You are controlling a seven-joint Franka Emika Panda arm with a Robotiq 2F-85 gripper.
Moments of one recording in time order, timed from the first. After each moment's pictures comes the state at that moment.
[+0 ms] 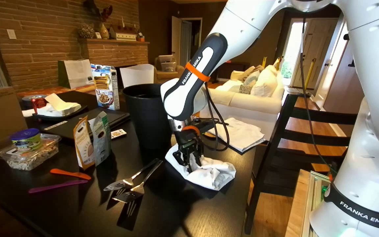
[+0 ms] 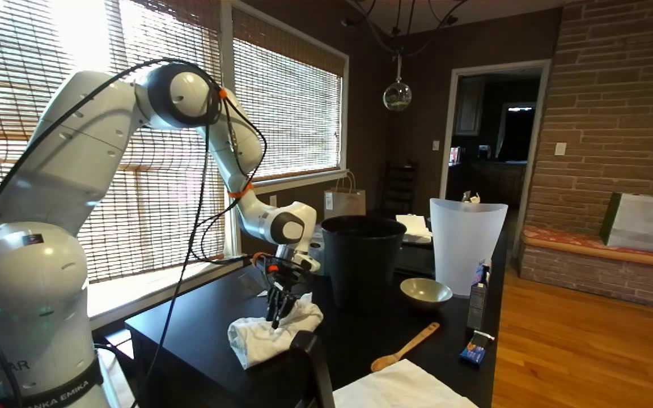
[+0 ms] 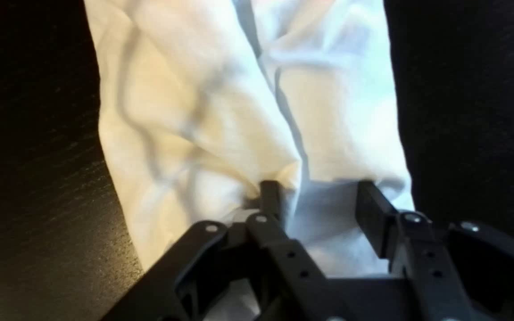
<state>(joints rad) 0.07 0.46 0.00 -2.16 -0.01 2.26 0.35</state>
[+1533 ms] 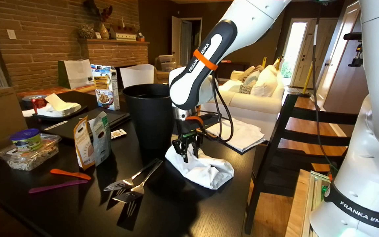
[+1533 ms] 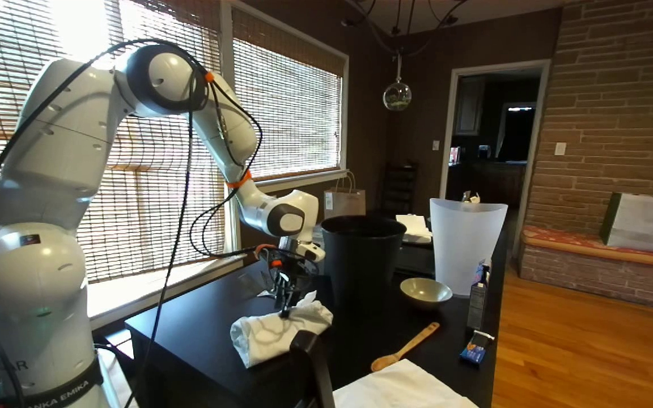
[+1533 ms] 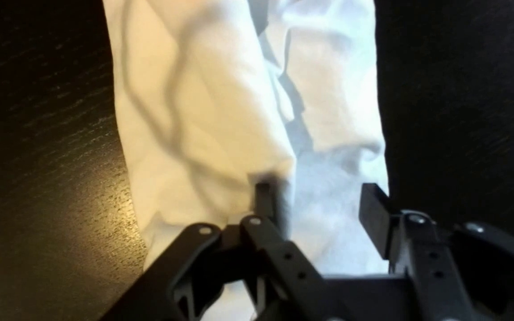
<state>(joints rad) 0.04 0.35 -0.01 -2.23 0.05 2.36 0.26</state>
